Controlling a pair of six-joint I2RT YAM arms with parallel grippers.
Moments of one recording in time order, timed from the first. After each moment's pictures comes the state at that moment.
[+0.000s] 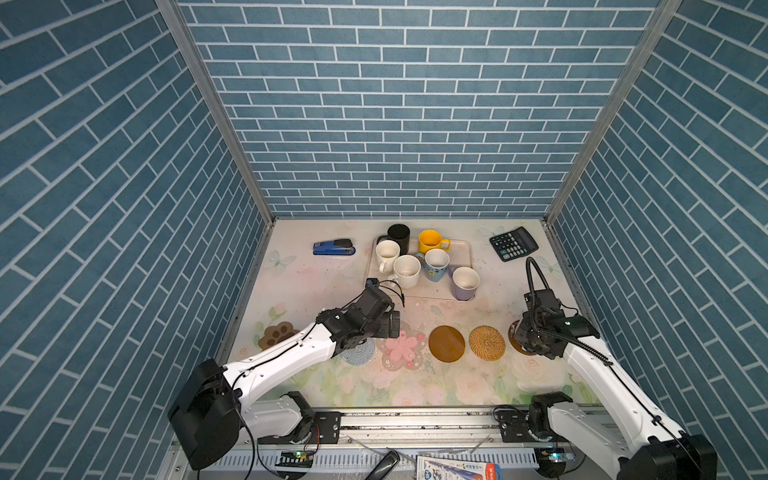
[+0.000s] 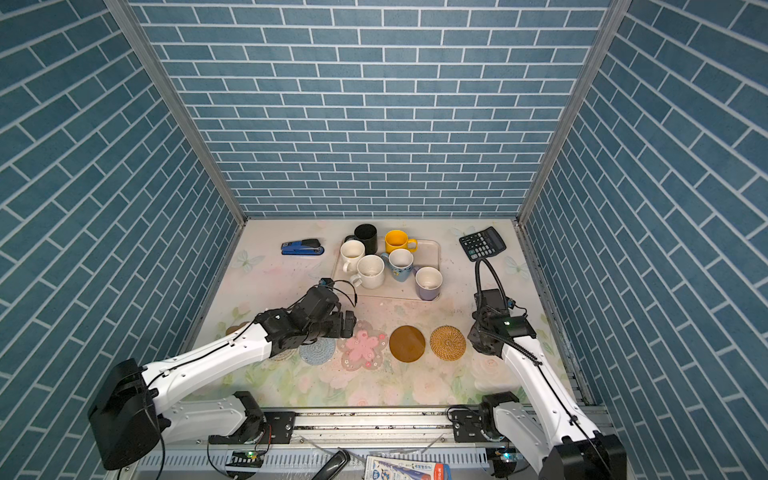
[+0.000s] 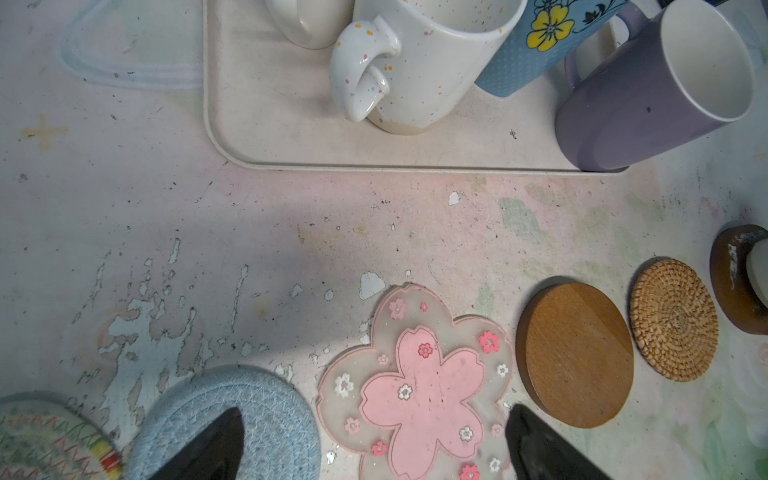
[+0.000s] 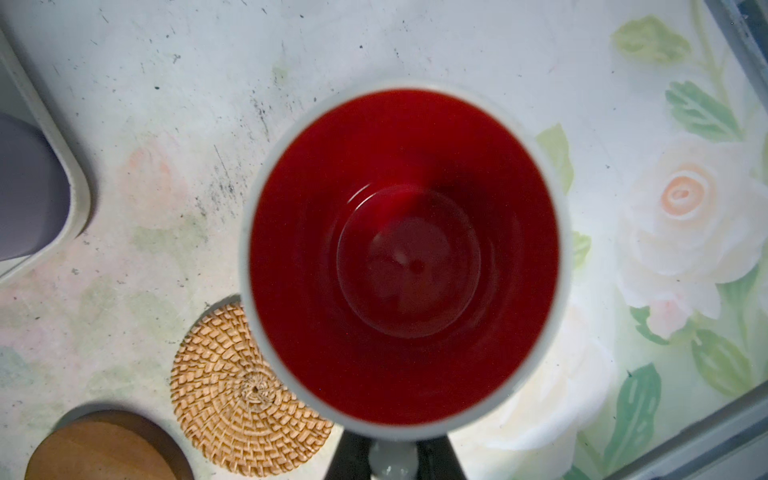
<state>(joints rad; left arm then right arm) -0.80 1.22 0.79 -0.50 -0.16 -0.64 0.22 0.95 0.66 -0.94 0.19 0.71</state>
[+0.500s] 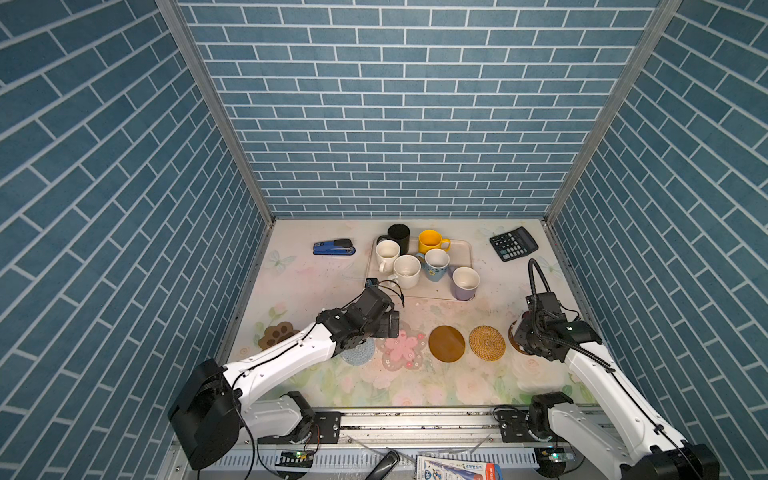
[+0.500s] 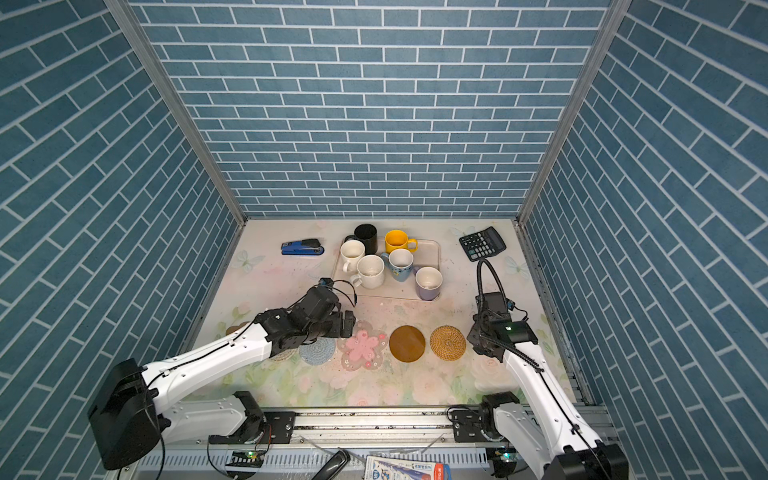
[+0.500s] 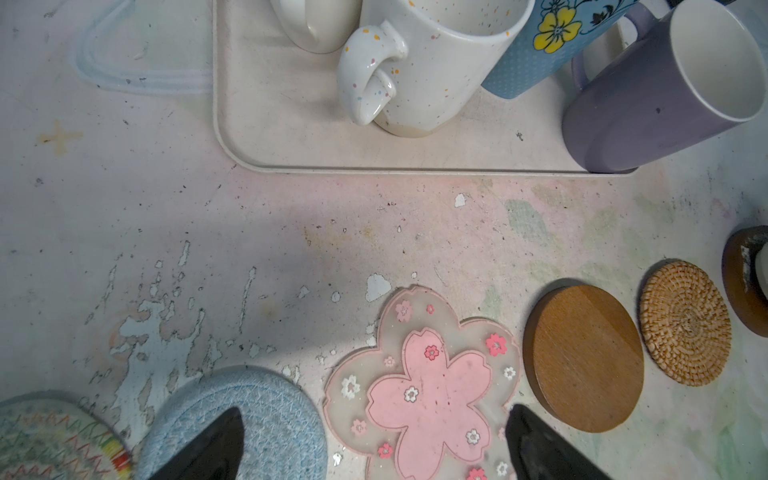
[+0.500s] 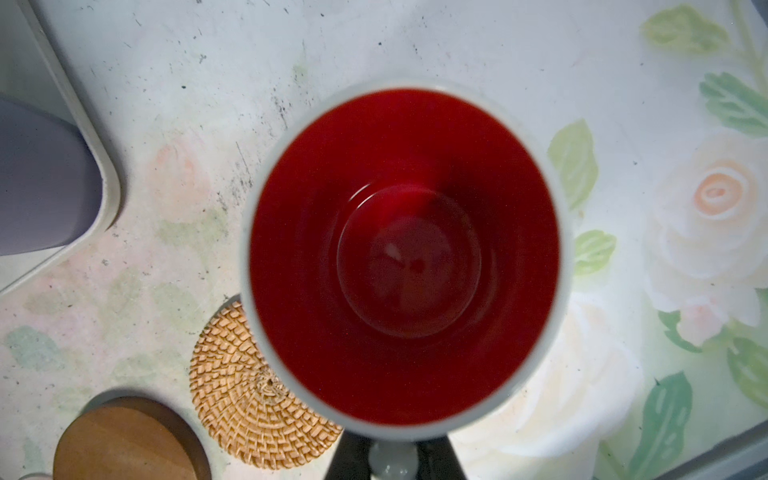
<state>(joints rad) -0.80 1.22 0.79 -0.51 -0.18 -0.64 0.21 0.88 0.63 -0.92 0.16 0.71</state>
